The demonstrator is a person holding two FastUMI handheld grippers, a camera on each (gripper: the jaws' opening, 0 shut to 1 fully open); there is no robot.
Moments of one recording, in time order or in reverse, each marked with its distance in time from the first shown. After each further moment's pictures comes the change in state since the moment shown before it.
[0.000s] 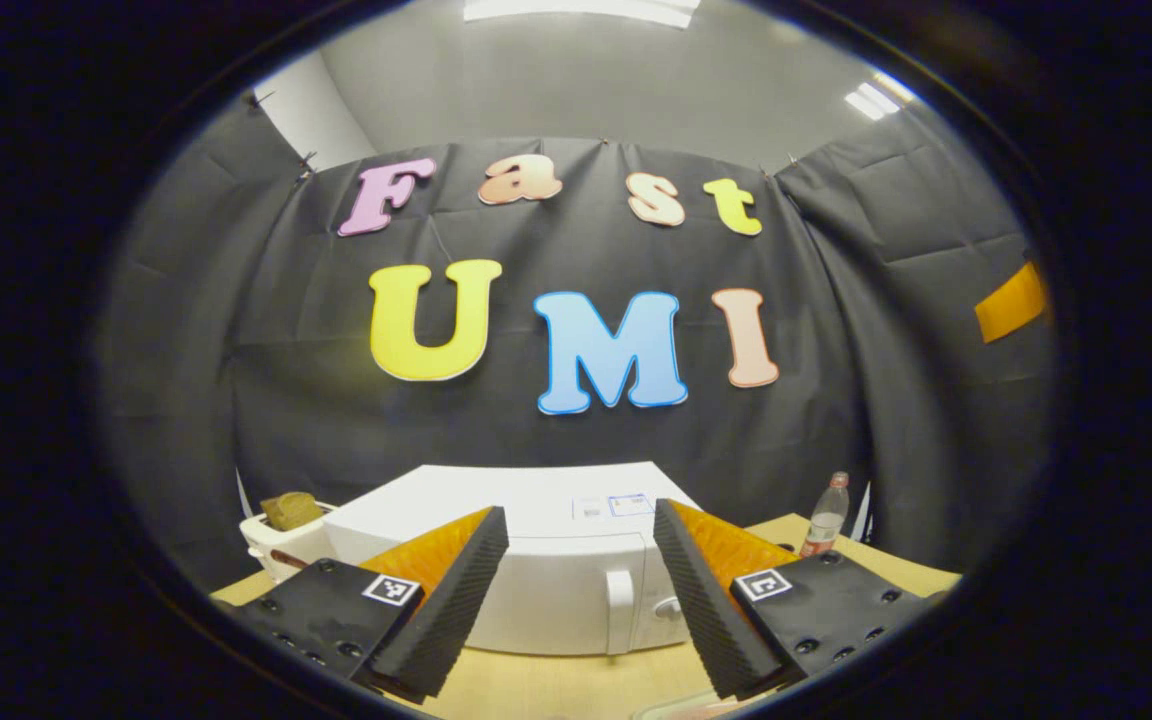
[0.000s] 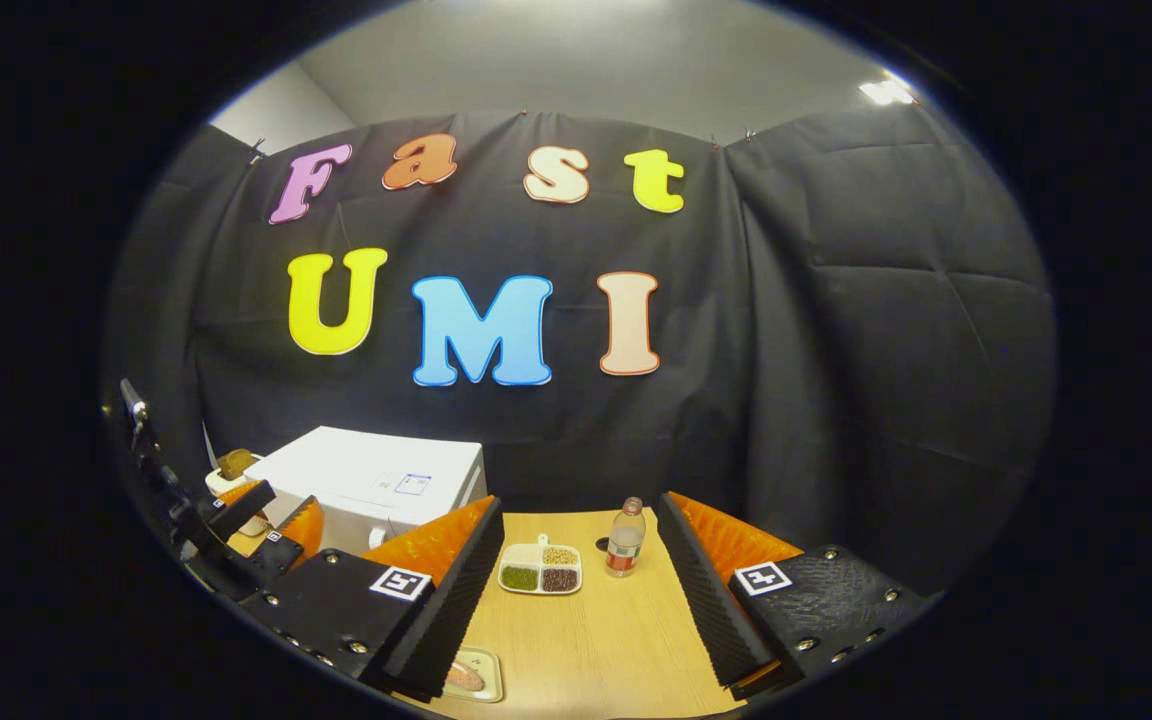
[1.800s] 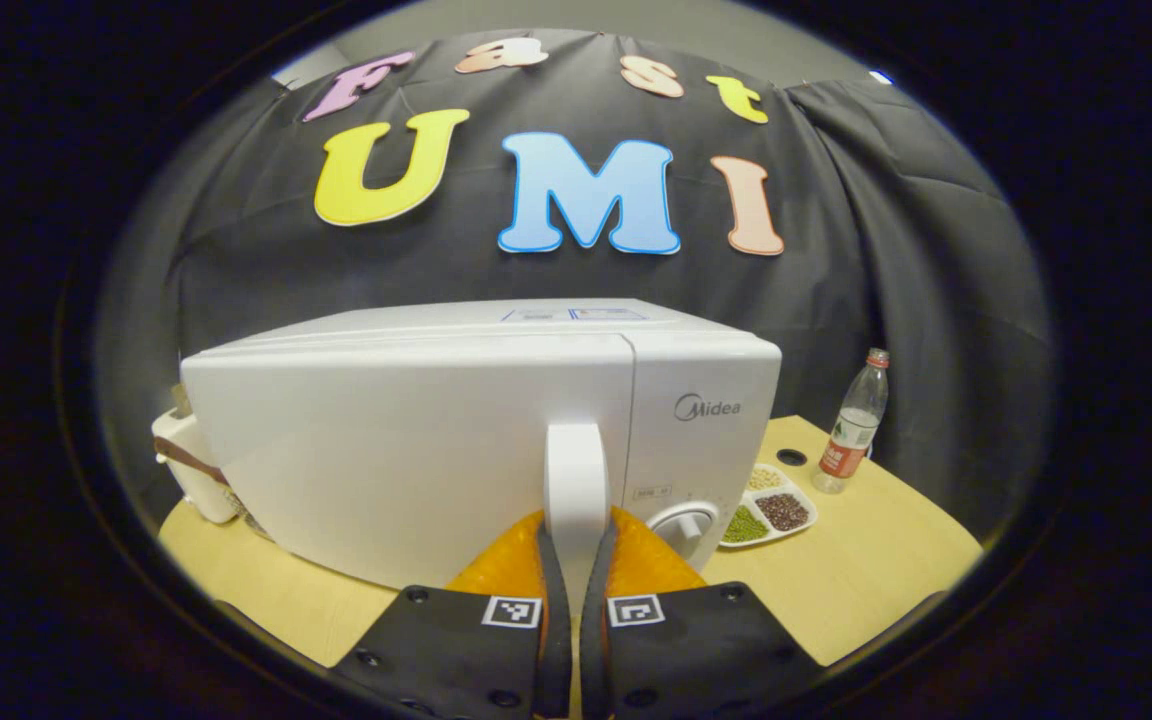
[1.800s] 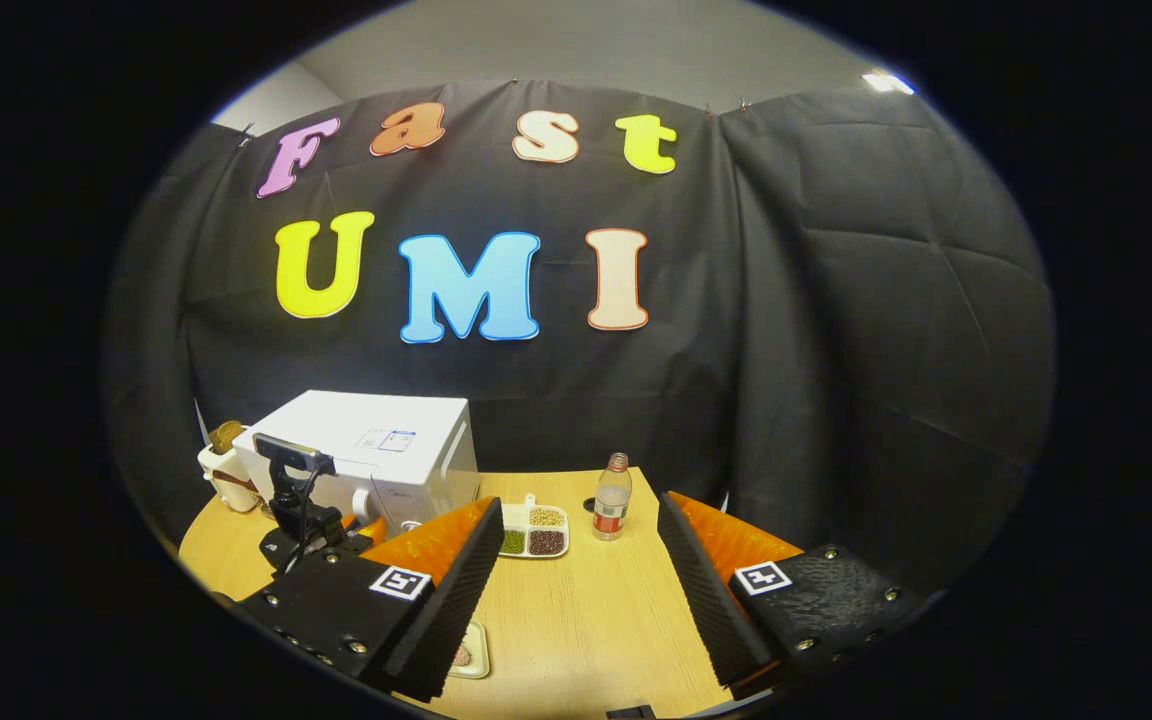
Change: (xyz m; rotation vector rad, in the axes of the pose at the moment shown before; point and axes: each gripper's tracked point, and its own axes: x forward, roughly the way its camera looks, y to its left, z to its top) left arm 0.086 -0.036 -0.172 -0.057 0.333 -0.049; right arm -0.007 -0.016 -0.022 0.002 0.092 -0.025
